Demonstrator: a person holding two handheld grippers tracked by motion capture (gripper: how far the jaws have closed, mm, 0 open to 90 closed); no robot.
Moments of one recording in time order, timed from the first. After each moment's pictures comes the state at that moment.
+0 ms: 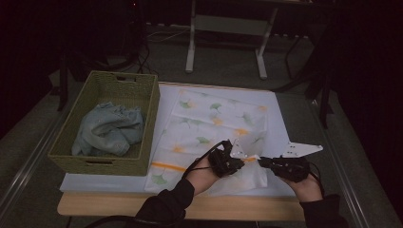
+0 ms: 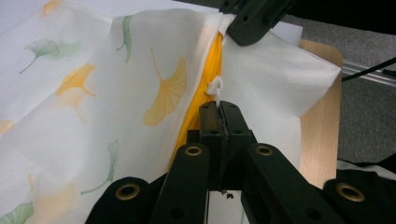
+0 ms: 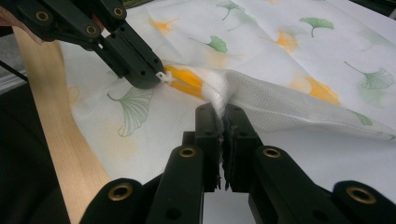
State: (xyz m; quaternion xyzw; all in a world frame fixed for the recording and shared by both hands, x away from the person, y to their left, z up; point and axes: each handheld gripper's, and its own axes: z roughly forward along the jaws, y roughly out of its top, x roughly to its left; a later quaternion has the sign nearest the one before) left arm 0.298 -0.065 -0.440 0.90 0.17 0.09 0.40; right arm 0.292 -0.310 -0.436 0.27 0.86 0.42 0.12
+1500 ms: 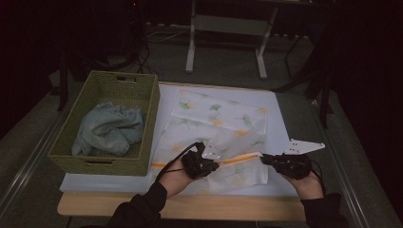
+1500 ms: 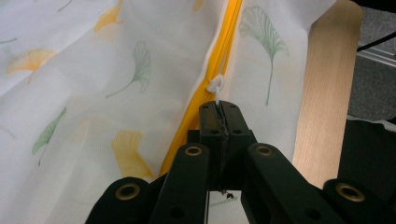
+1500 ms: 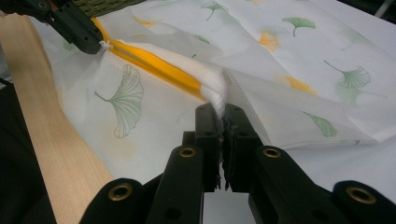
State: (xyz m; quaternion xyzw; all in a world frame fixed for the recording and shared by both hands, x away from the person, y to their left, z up) left arm 0.292 0.004 -0.449 0.91 0.20 0.09 0.36; right arm 0.298 -0.317 -0.435 0.28 0.85 0.42 0.13
